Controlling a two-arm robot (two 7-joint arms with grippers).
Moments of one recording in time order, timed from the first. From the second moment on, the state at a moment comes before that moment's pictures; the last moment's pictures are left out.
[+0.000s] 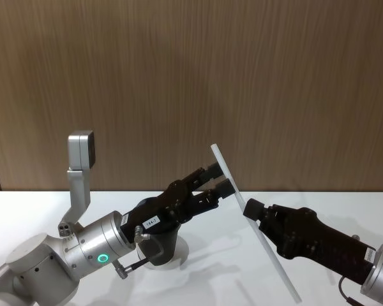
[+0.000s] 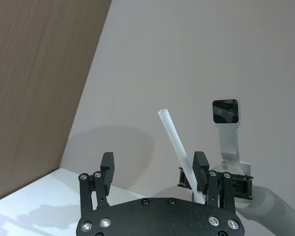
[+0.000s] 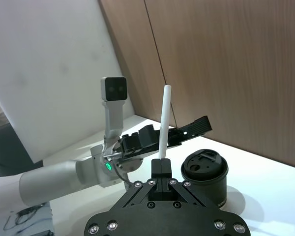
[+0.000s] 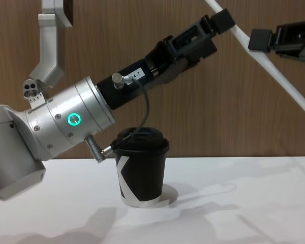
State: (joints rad) left arm -0.61 0.23 0.57 -1.09 -1.08 0.03 -1.11; right arm 0.06 0.41 -0.09 -1.94 0.71 0.49 0.66
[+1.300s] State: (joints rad) left arm -0.60 0.25 0.59 -1.13 -1.11 0.02 -1.08; right arm 0.11 0.43 -0.14 -1.87 0.71 0.44 0.68
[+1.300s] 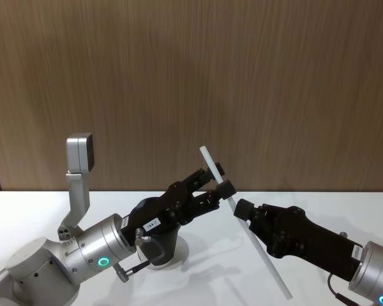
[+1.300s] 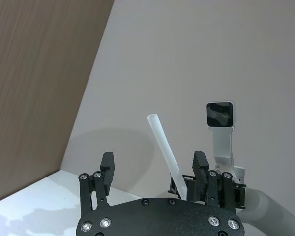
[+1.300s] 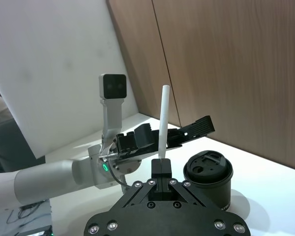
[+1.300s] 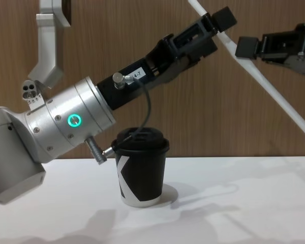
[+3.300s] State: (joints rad) left arm -0.62 0.23 0.63 -1.10 -1.14 0.00 -1.11; right arm 0.13 0.46 -0.18 -1.86 0.73 0.42 0.66
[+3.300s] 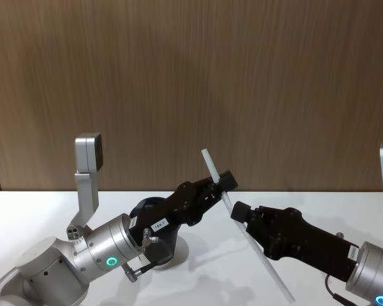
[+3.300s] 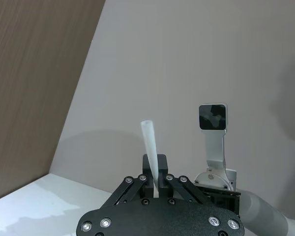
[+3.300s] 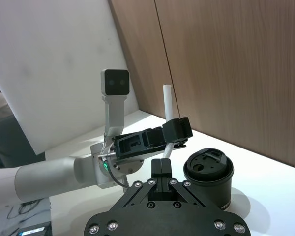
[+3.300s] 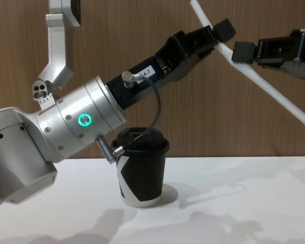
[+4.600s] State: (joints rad) left arm -0.61 0.25 0.63 -1.14 -1.14 0.00 -1.08; right arm 0.13 0.47 -0.18 -1.86 0.73 0.42 0.66
